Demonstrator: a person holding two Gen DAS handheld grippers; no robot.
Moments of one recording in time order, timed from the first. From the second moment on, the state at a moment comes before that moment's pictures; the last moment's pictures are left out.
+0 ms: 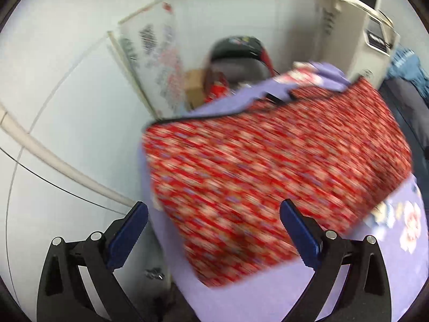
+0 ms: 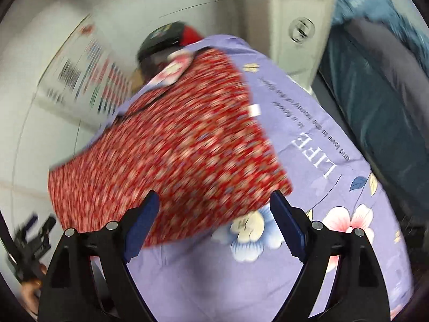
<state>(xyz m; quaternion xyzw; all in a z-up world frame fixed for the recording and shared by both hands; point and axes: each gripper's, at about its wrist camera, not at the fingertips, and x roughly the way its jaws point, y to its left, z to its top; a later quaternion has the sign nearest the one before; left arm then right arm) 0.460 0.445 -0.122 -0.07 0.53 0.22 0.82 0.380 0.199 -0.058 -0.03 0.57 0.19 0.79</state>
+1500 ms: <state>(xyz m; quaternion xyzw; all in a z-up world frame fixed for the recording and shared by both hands) 0.419 0.352 -0.115 -0.03 0.59 0.17 0.79 0.250 0.264 -0.042 -0.21 0.54 0.21 0.79</state>
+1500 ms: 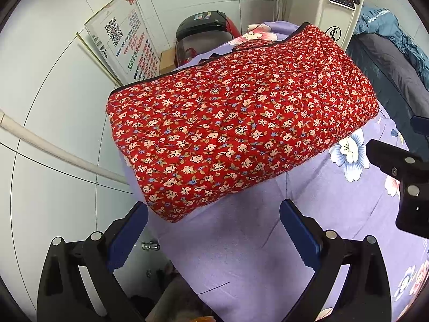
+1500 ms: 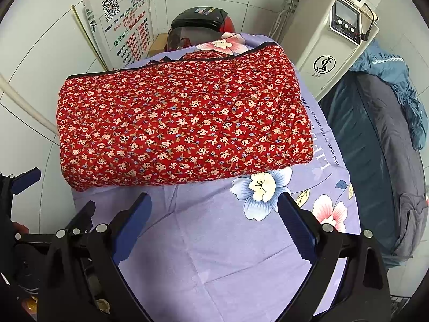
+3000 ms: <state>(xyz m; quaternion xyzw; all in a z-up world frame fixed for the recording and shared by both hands) 0.418 0.356 -0.118 -0.07 0.60 0.17 0.78 0.250 0.267 -0.045 -0.21 0.54 0.22 0.78</state>
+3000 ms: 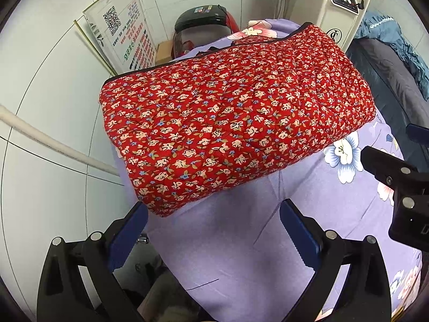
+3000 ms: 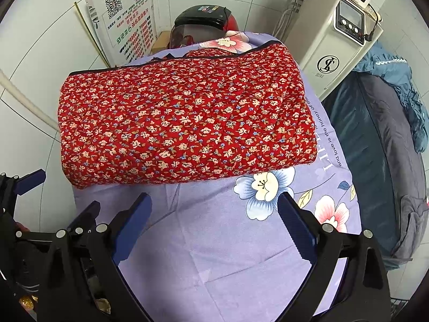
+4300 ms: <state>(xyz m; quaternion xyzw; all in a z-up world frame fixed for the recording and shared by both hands) 0.418 0.359 -0.118 -0.08 0.60 0.17 0.78 0.248 0.268 -0.046 -0.21 0.54 0.22 0.78</state>
